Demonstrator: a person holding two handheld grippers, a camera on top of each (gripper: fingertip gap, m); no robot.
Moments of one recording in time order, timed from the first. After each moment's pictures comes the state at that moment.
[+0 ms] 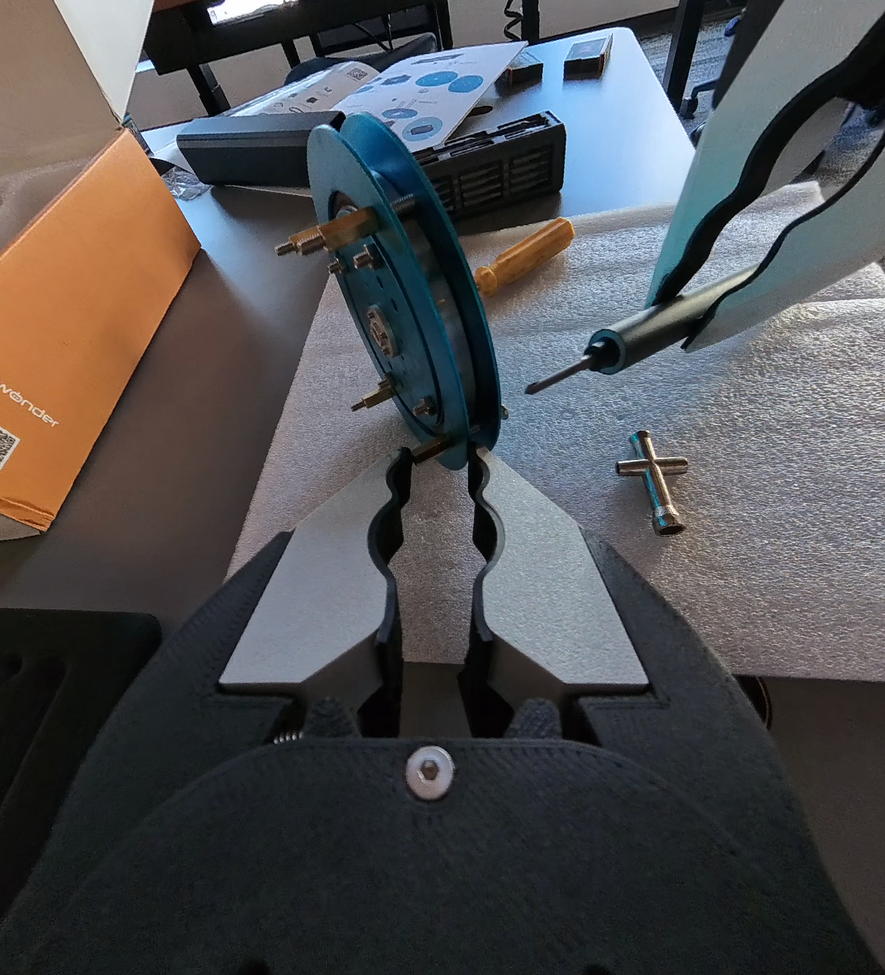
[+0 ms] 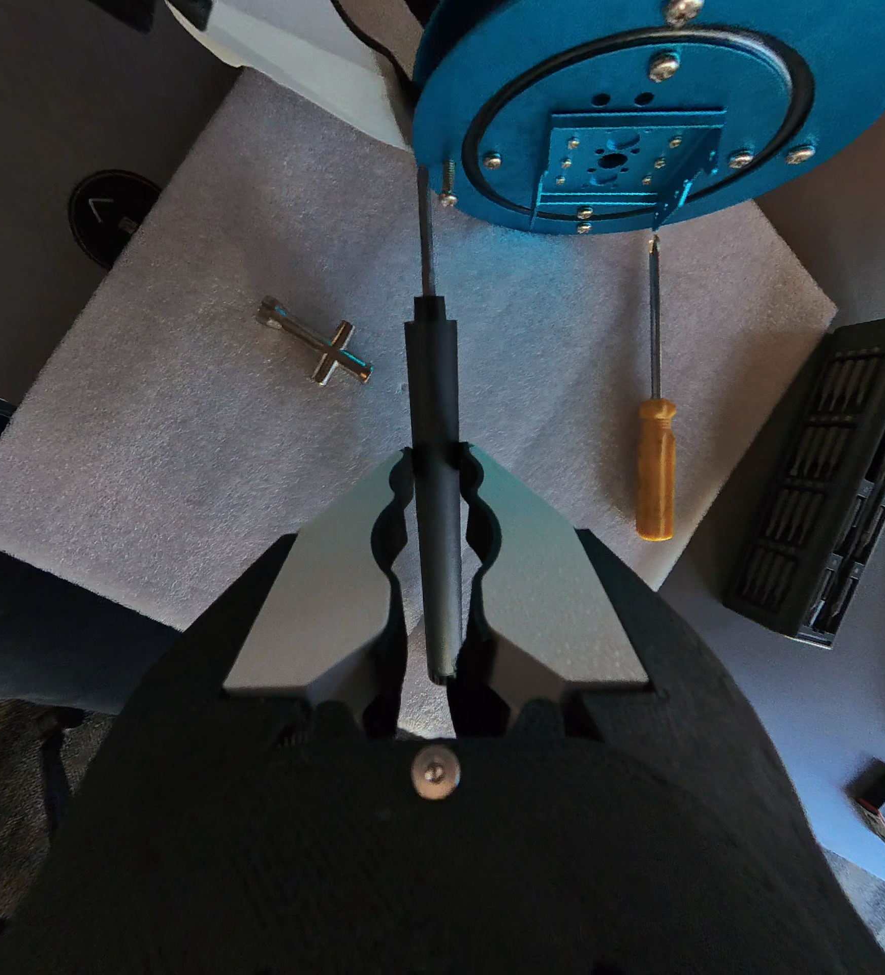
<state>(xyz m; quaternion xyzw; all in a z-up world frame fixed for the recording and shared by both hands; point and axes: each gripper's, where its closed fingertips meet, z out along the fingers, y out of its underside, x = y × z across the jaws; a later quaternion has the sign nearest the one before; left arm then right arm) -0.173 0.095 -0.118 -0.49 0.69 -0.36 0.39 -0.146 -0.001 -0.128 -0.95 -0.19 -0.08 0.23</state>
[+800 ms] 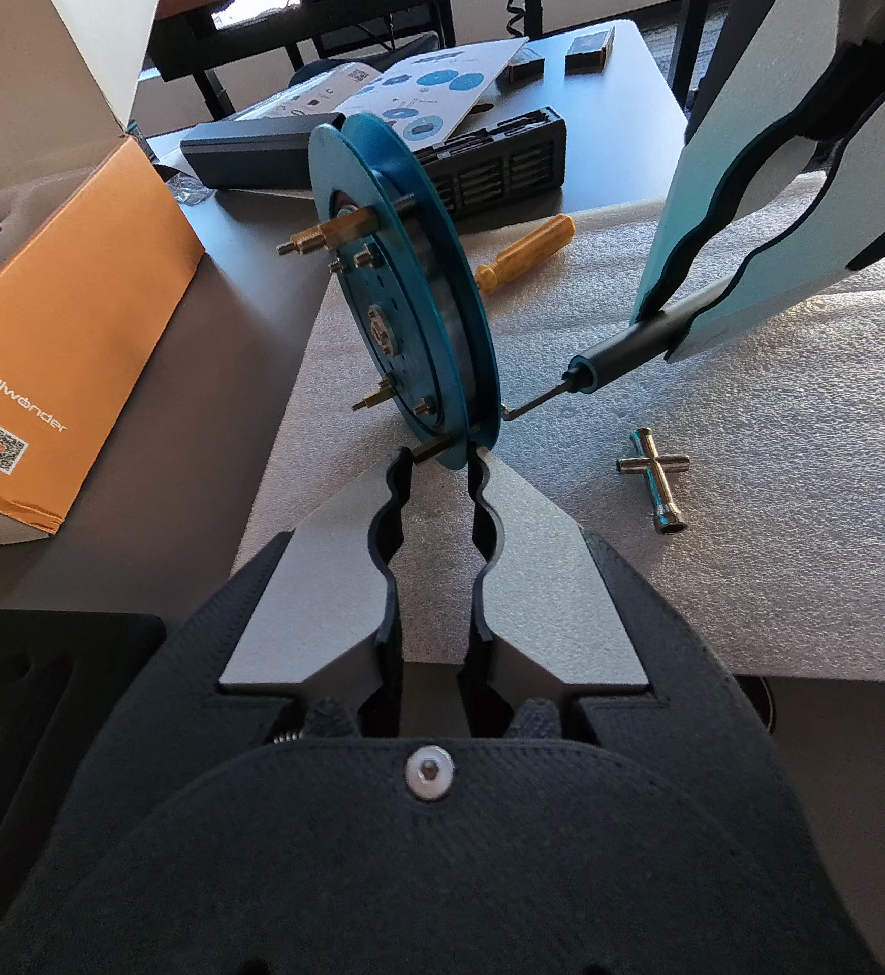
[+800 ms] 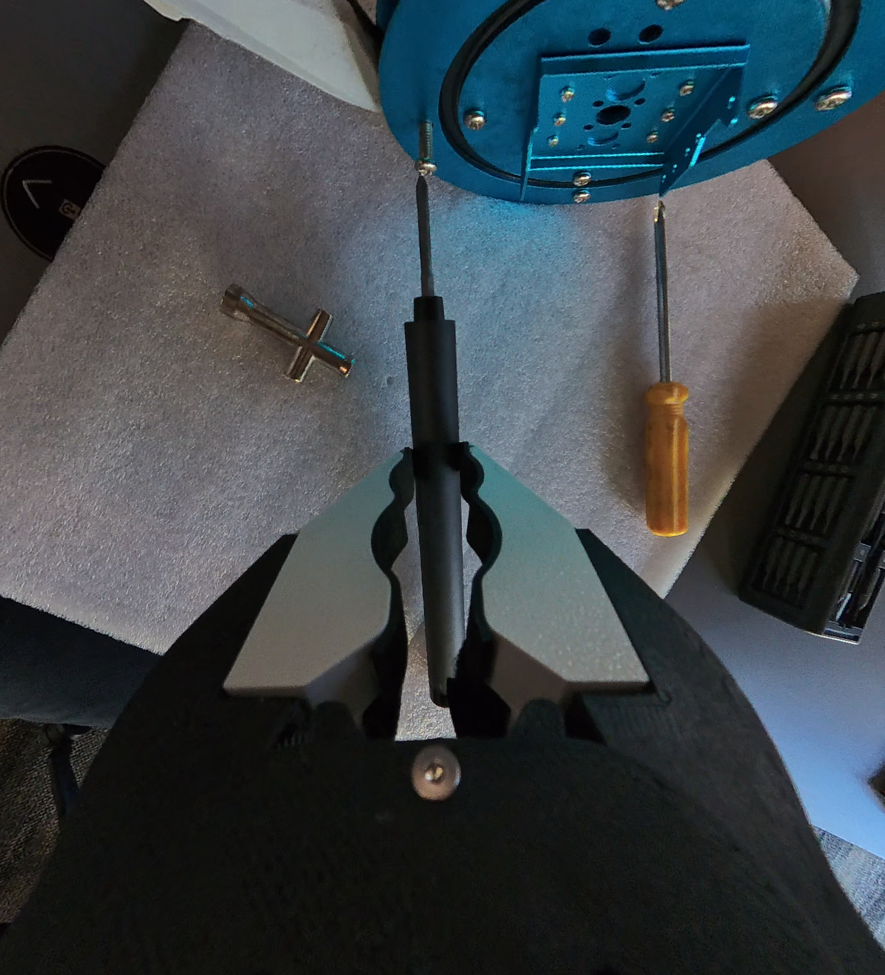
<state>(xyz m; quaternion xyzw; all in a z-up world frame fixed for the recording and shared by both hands) -0.173 0.095 -0.118 -0.49 0.69 -0.36 0.40 -0.139 0.000 -0.141 -0.96 -0.17 -0.09 0.22</state>
